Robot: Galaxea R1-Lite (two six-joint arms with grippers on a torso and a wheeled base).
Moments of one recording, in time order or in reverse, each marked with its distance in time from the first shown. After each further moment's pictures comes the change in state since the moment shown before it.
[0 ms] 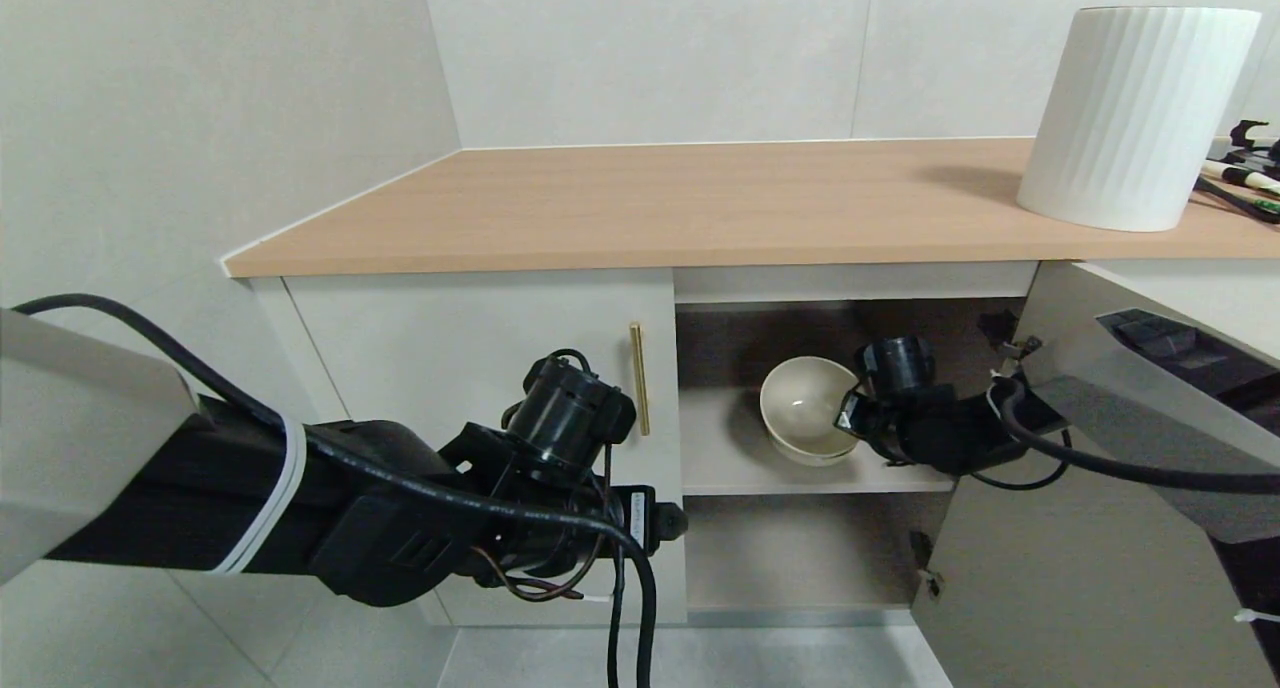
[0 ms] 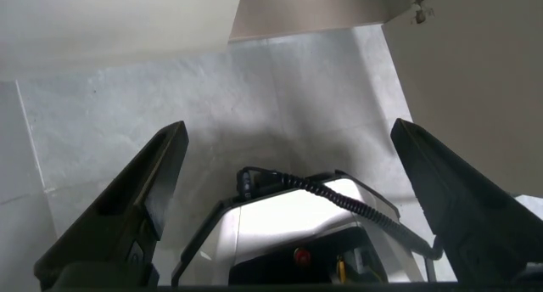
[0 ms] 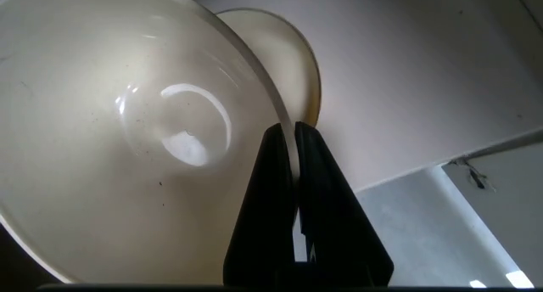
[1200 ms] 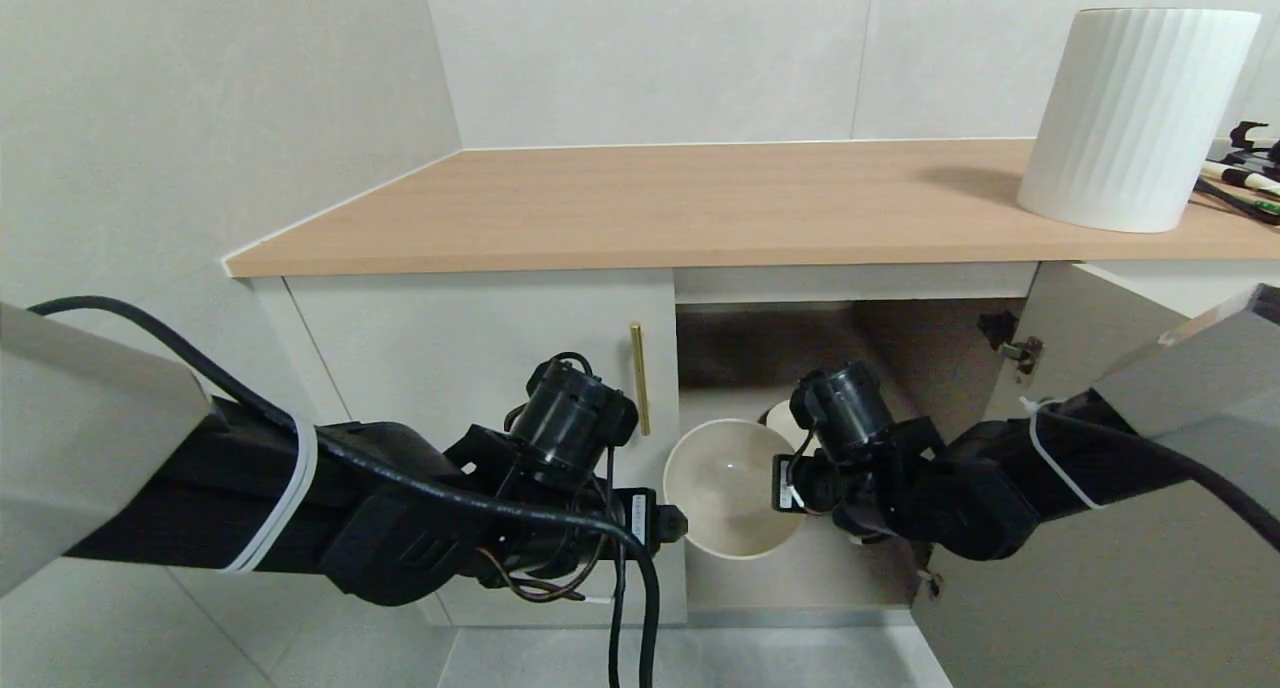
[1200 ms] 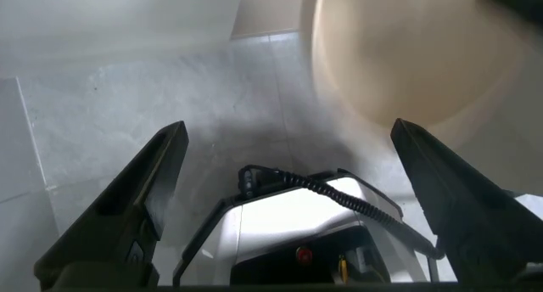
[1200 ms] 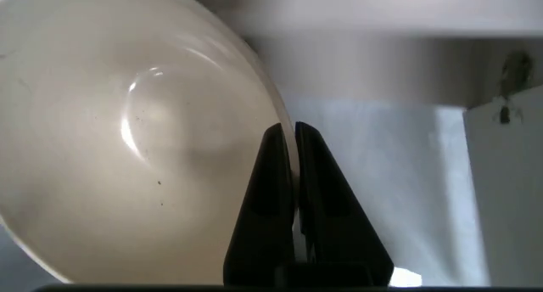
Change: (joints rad) left arm 0.000 0.009 -0.002 0.000 0.002 0.001; right arm 0.314 -0.311 0.324 0.091 0.023 -0.137
